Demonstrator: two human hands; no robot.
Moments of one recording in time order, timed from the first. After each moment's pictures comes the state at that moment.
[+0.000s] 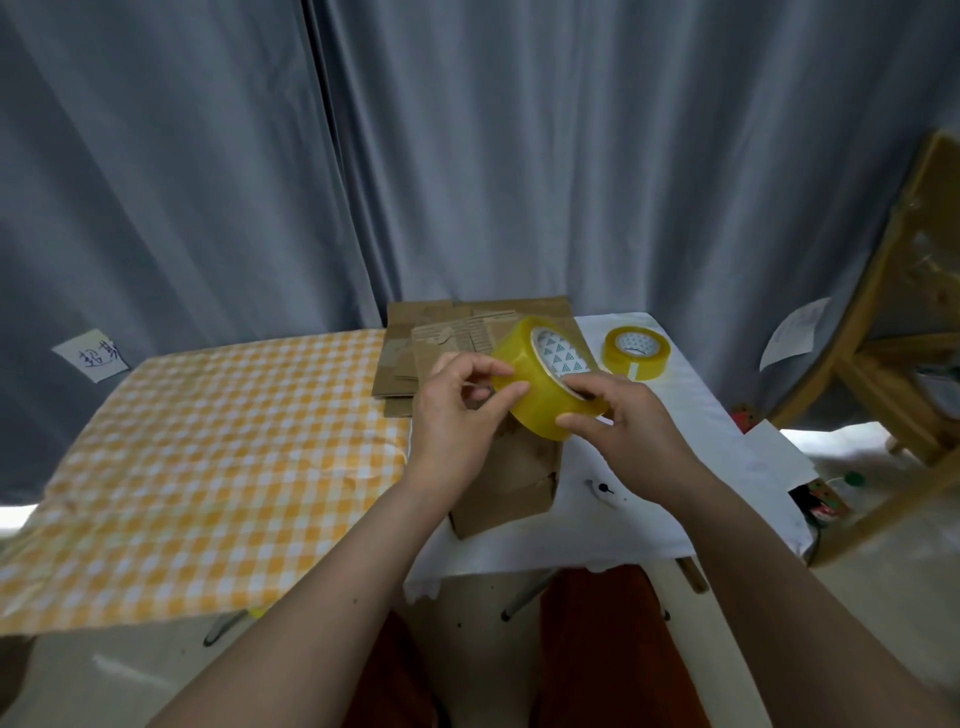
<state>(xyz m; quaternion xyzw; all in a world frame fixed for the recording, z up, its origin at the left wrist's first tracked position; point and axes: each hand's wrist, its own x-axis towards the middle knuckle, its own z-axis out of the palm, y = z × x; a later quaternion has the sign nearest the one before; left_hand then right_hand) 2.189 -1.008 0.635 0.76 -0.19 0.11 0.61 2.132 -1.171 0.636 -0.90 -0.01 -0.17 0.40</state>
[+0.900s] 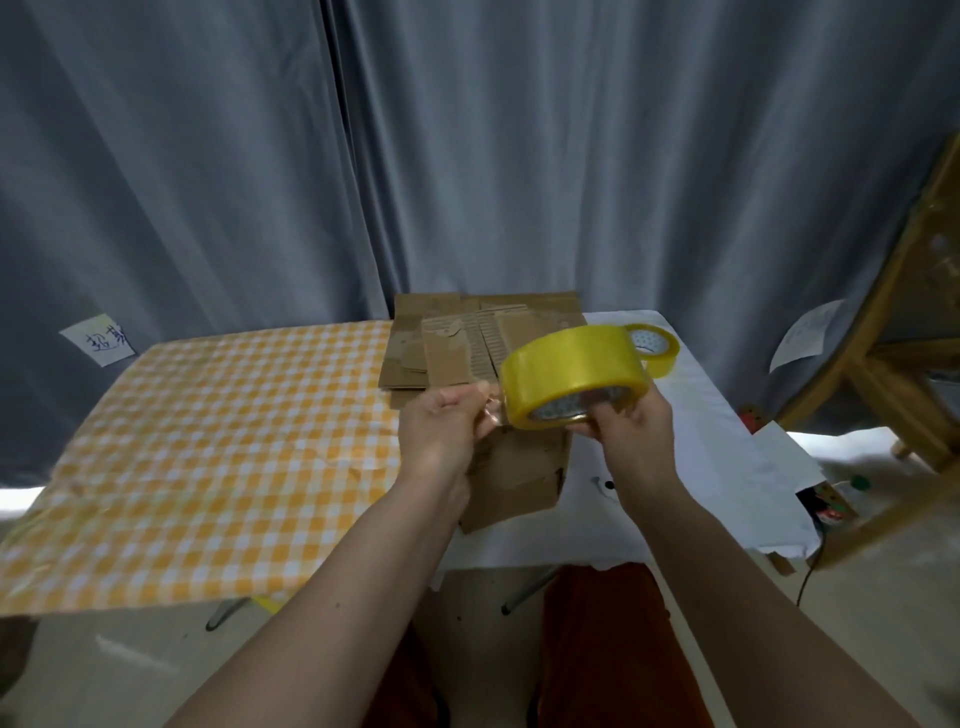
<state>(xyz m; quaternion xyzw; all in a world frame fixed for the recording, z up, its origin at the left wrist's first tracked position) 2.183 -1.001 0.635 0.60 0.12 -0.05 0.79 2.153 -1.156 0.599 -0.63 0.15 -0.26 0.72</state>
